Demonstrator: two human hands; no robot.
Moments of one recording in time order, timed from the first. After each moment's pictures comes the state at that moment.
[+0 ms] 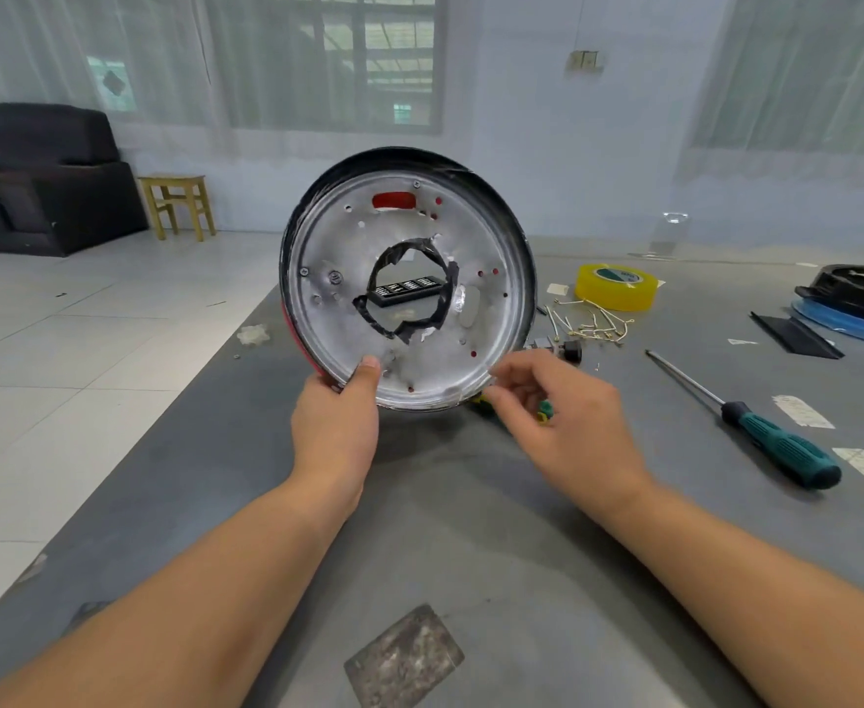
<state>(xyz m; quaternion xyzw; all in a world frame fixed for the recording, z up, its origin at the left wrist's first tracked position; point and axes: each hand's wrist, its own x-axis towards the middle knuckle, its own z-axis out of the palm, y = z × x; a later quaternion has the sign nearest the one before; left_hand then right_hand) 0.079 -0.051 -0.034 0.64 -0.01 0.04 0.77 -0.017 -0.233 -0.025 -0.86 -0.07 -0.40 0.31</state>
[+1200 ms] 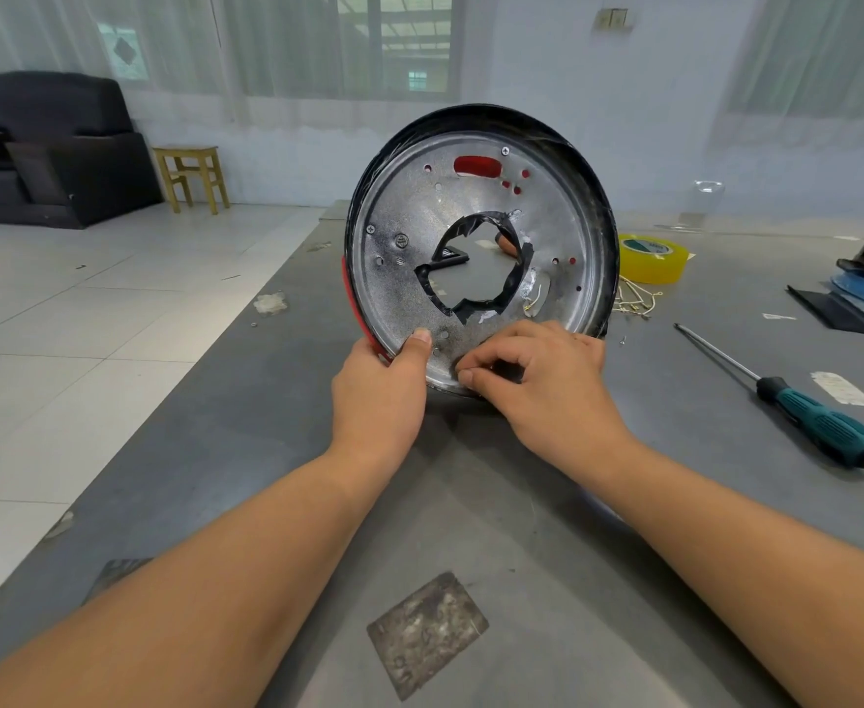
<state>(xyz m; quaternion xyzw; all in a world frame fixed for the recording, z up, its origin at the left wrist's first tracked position) 0.072 -0.059 -0.037 0.73 -0.04 0.06 0.68 0.010 -0.209 -0.022 -0.92 0.00 -0.32 0.22</state>
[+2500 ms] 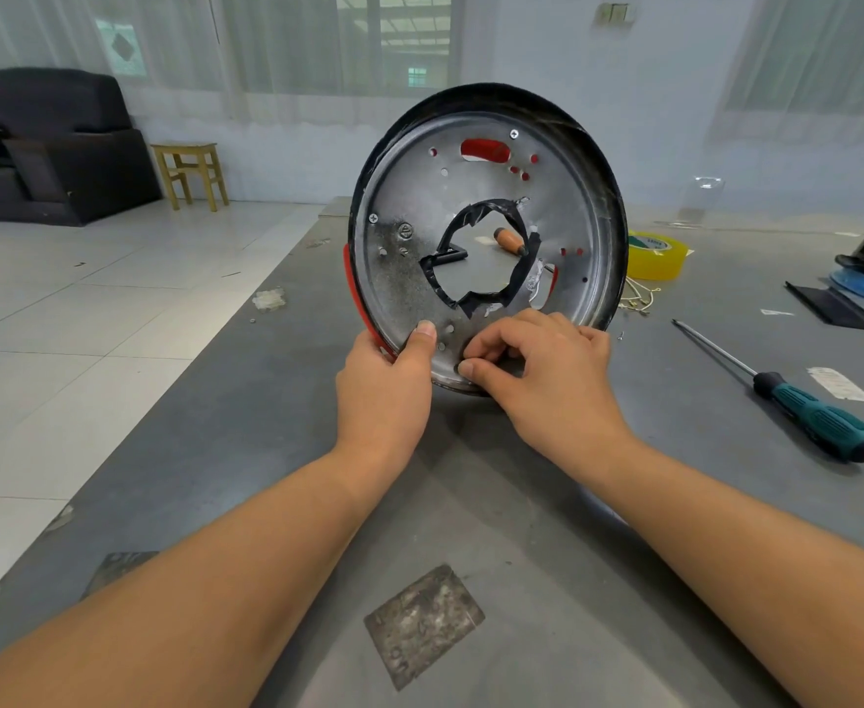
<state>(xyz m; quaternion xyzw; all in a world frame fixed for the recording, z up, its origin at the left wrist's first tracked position) 0.060 -0.064 -0.031 0.70 -0.06 0.08 0.70 0.007 -0.208 -0.021 -0.92 0.01 -0.36 0.18</state>
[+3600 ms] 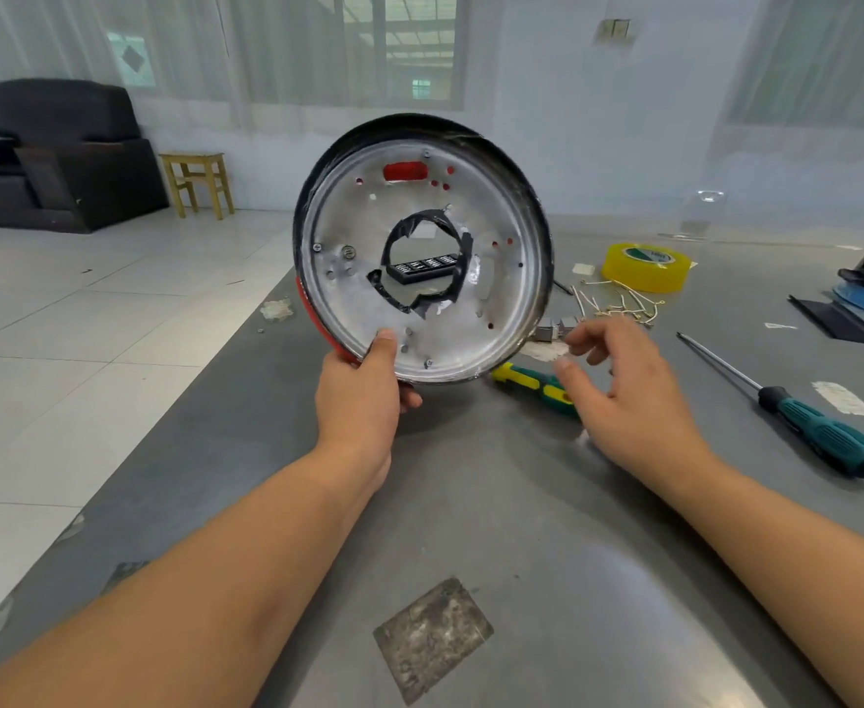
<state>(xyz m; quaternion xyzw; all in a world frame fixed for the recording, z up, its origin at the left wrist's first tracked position) 0.090 -0.052 -0.043 0.60 0.02 0.02 0.80 -0.010 -0.266 -0.028 -0.90 0.04 -0.35 0.25</state>
